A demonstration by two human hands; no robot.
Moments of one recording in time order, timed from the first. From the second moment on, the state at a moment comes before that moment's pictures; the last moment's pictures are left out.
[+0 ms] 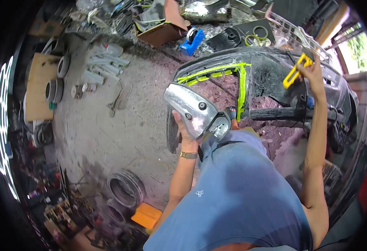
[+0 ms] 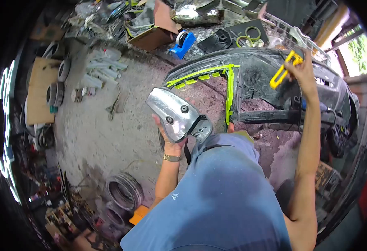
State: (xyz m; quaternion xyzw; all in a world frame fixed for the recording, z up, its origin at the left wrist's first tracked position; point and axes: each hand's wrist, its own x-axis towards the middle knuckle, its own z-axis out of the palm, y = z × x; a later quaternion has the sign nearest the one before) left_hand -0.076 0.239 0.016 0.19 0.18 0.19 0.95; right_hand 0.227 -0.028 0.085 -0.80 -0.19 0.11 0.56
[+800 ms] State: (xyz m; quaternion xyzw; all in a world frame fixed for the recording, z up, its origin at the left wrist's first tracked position) left_hand 0.015 0.161 0.037 0.06 0.04 0.13 0.99; right_hand 0.072 -0.137 0.048 -0.49 -0.07 0.36 0.79
